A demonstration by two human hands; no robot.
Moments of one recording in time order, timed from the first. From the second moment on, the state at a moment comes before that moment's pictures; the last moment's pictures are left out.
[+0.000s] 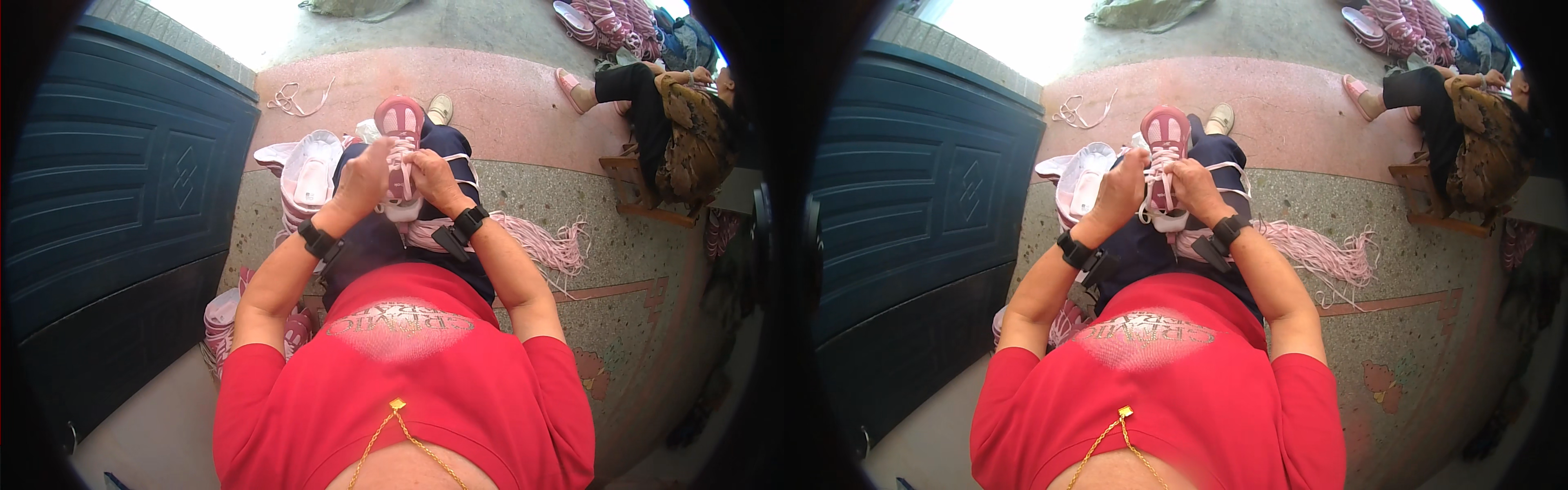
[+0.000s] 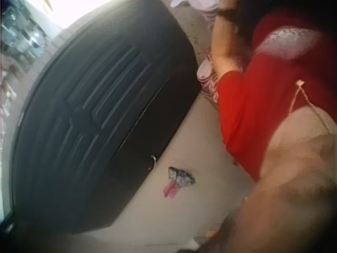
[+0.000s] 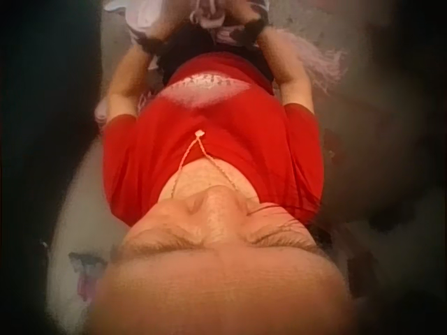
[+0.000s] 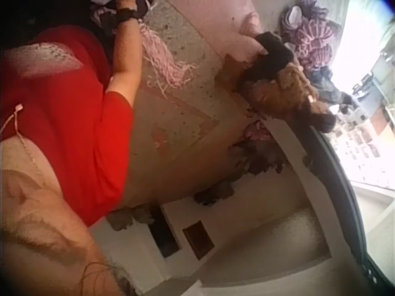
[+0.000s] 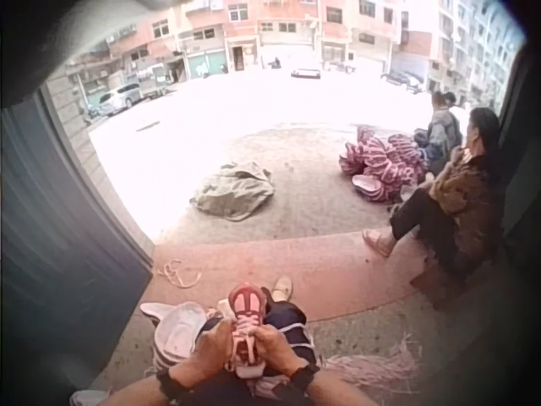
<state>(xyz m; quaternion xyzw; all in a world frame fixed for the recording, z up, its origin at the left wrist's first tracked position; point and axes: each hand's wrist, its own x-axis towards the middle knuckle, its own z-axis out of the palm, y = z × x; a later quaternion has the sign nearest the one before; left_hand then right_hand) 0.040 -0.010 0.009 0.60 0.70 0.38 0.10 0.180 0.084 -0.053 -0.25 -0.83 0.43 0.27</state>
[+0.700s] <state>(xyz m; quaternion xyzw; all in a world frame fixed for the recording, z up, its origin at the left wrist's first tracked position) -0.144 -0.055 0.020 0.56 0.82 0.11 -0.12 0.298 0.167 -0.068 -0.54 -0.44 0.51 0.51</state>
